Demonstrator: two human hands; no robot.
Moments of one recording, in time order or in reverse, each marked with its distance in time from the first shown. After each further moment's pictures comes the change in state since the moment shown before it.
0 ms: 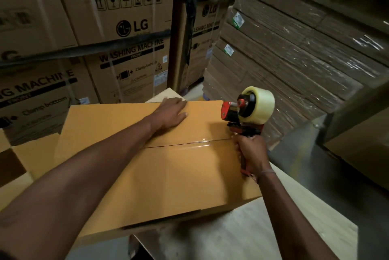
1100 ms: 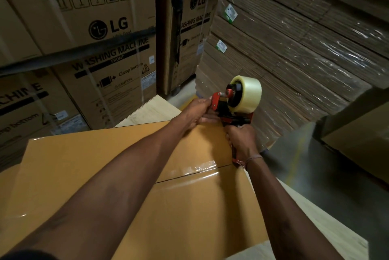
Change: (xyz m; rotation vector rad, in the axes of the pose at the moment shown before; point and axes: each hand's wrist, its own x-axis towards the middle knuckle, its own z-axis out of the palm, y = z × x) left_hand 0.151 0.074 0.017 -1.544 -0.111 -0.382; right_hand 0.135 -0.031 0.046 -0.108 0.078 -0.035
